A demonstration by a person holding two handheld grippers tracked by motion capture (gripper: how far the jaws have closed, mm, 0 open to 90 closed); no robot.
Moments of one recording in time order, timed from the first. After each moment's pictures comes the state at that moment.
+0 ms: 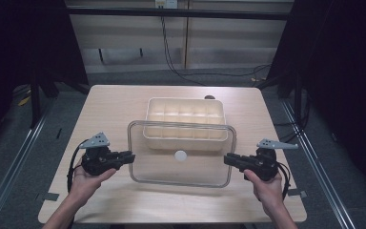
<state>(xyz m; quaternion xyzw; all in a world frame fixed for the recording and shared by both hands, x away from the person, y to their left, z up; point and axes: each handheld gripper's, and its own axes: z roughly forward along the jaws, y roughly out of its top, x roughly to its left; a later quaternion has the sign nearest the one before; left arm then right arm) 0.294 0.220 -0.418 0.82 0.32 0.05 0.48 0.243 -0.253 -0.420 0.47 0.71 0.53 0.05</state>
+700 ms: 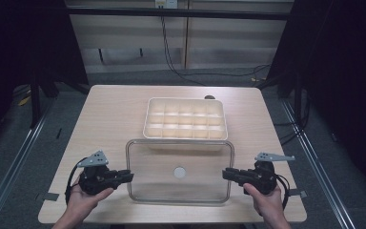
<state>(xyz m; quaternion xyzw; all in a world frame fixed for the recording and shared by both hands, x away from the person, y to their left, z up) 0.259 0.225 -0.440 0.82 0.33 0.01 0.46 0.220 -0.252 -0.444 0.48 0.72 0.51 0.01</state>
